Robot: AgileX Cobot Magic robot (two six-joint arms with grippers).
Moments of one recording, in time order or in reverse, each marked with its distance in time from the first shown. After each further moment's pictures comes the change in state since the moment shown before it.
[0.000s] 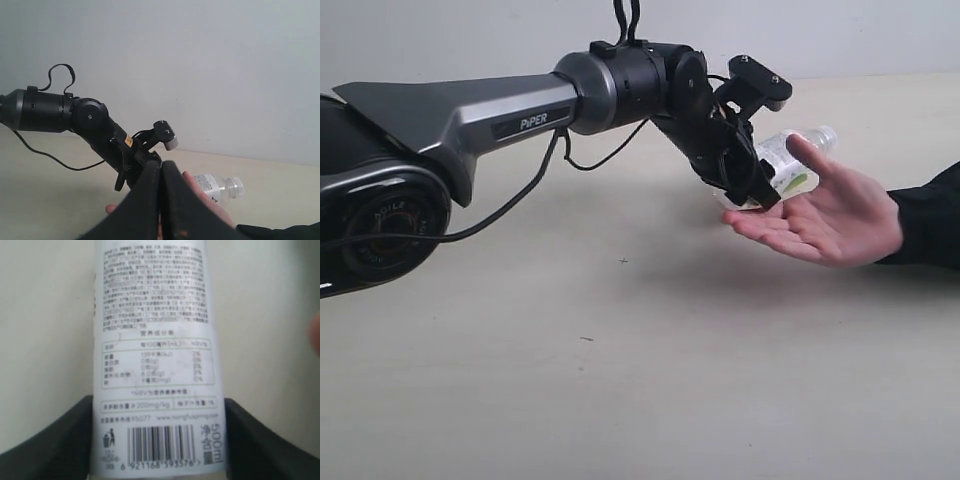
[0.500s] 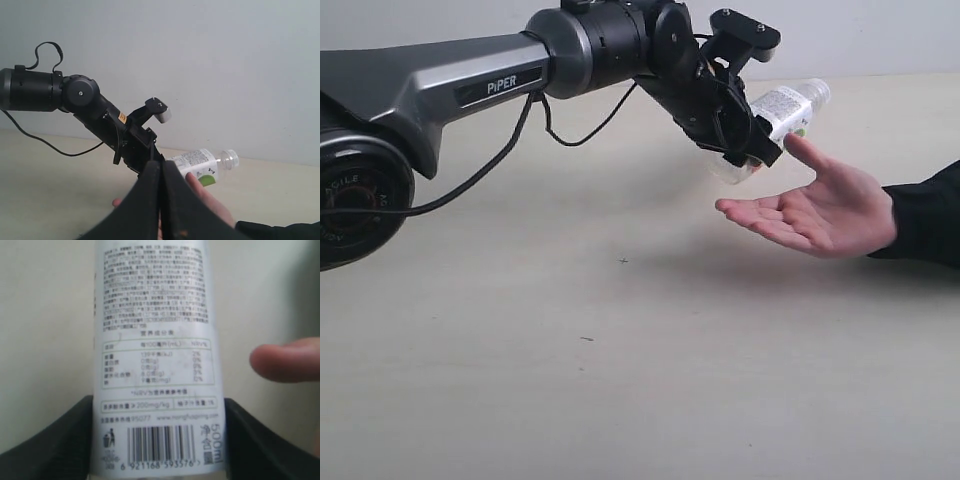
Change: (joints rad) left arm 0.029 -0.071 0.000 -0.008 0.006 -0.085; right arm 0.000 0.000 0.000 0.000 0.000 0.000
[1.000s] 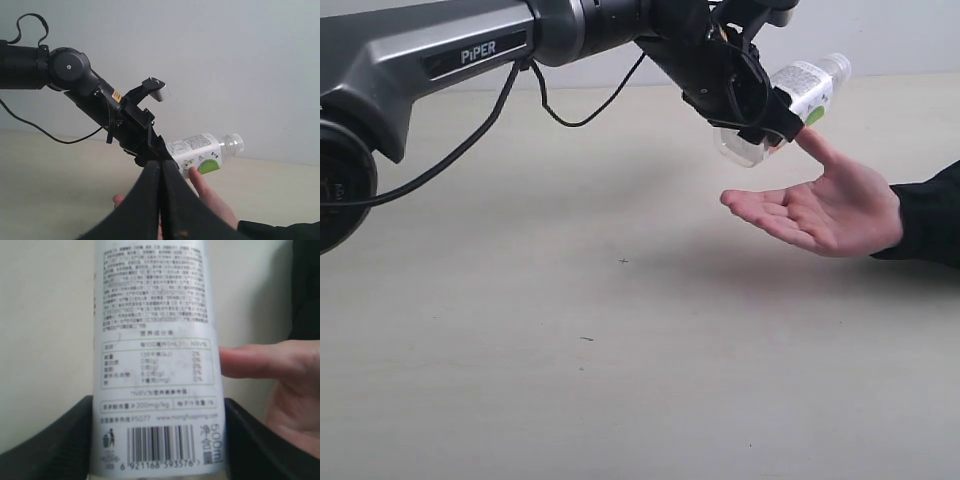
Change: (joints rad) left arm -0.032 -0.084 0.000 0.003 0.072 -0.049; right arm 0.000 0.000 0.000 0.000 0.000 0.000
